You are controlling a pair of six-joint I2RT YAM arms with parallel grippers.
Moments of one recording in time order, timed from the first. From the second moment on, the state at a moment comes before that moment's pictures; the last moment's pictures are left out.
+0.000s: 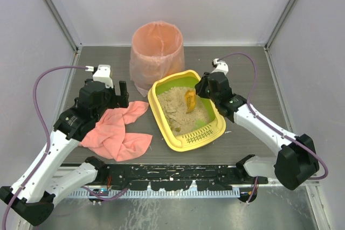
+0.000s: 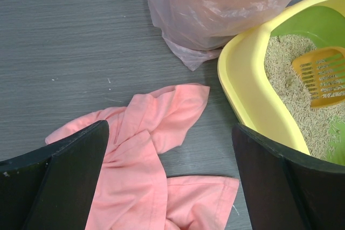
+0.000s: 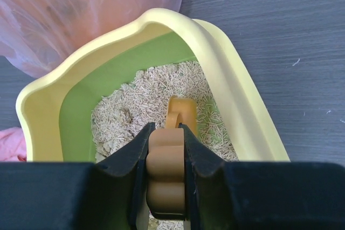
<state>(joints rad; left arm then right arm) -0.52 0.85 1.04 -0.65 -0.34 -0.24 0.54 1.27 0.92 -0.14 0.21 0.55</state>
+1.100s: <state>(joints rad) -0.52 0.85 1.03 -0.65 -0.32 -0.24 0.53 1.06 0.43 0.35 0.25 0.95</state>
